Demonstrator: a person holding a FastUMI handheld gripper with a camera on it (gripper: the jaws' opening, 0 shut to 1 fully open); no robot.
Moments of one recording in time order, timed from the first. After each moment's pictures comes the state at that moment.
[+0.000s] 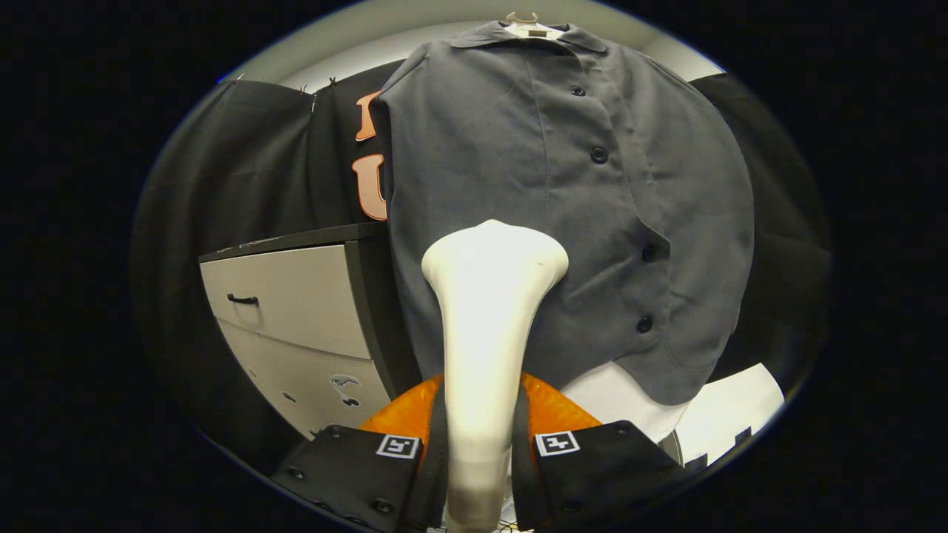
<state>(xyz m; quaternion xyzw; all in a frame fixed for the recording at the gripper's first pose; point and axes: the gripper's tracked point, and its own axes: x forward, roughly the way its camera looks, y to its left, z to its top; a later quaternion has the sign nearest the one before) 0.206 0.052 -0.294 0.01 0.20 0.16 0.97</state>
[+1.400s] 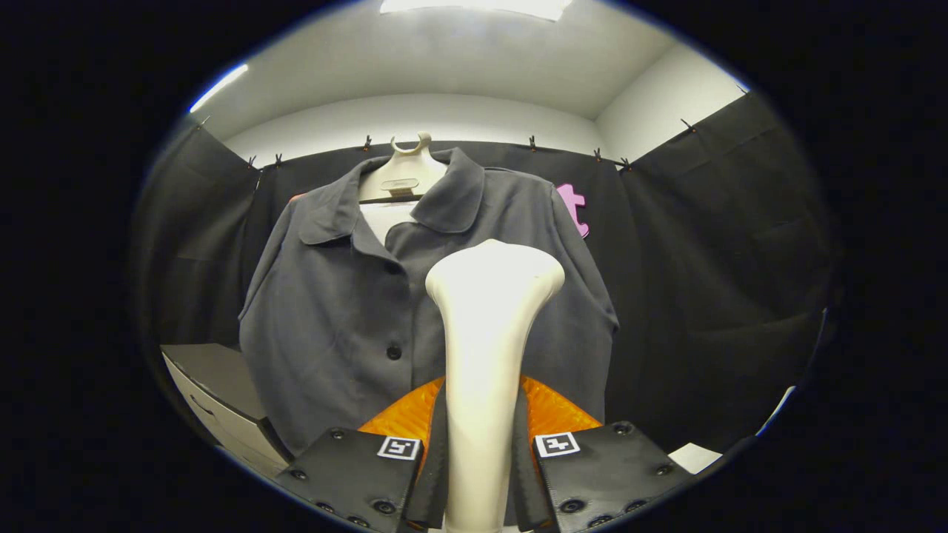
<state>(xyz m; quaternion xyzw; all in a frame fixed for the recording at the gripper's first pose) 0.330 -0.122 -0.026 -0.01 0.00 0.05 1.00</state>
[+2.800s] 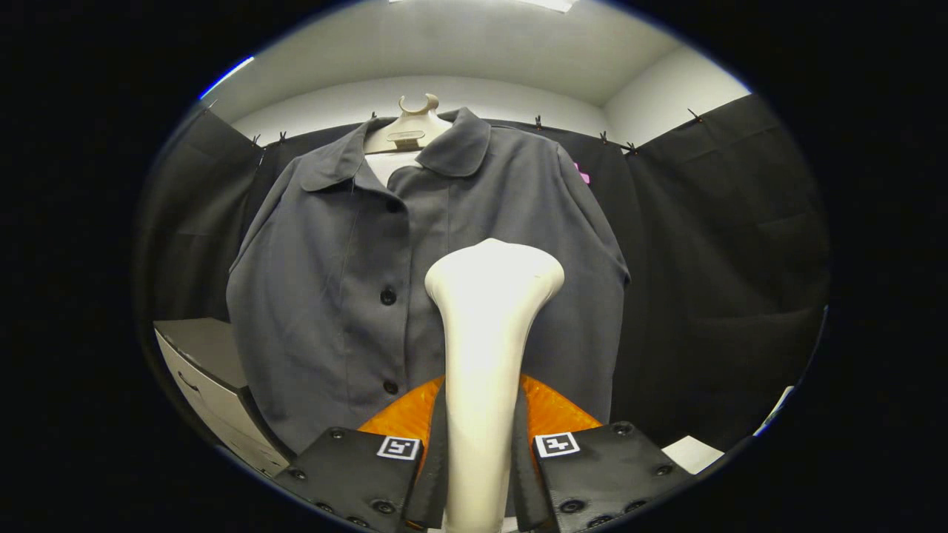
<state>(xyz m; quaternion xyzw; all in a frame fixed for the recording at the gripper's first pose) 0.320 -0.117 -0.100 -0.01 0.05 0.06 1.00</state>
